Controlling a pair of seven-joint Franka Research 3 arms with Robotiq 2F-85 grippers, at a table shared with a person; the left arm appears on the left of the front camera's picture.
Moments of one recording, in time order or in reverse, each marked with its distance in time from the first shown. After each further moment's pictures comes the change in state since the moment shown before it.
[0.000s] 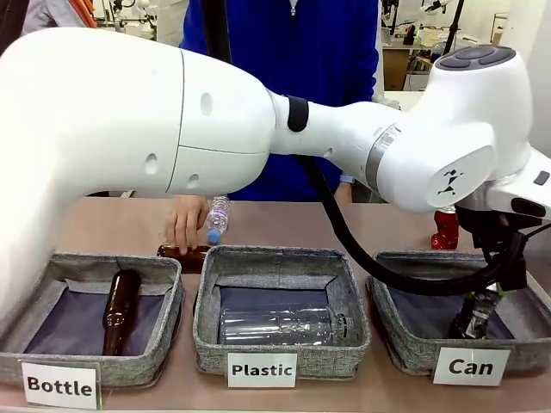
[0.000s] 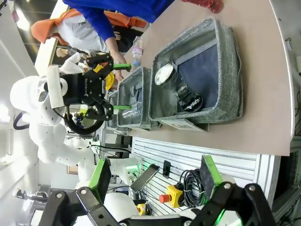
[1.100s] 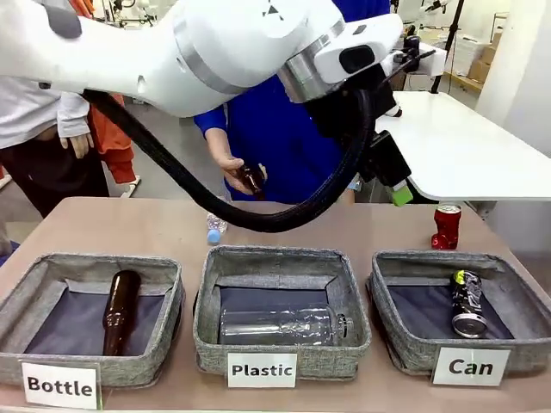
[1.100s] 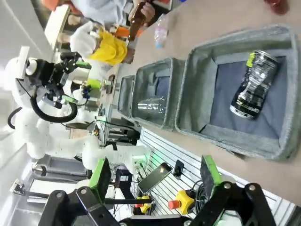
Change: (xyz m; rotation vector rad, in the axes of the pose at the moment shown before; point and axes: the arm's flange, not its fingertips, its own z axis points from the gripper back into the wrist) left arm -0.134 0.027 0.193 -0.151 -0.133 0.366; right arm 0.039 0.045 -0.108 0.074 0.143 0.088
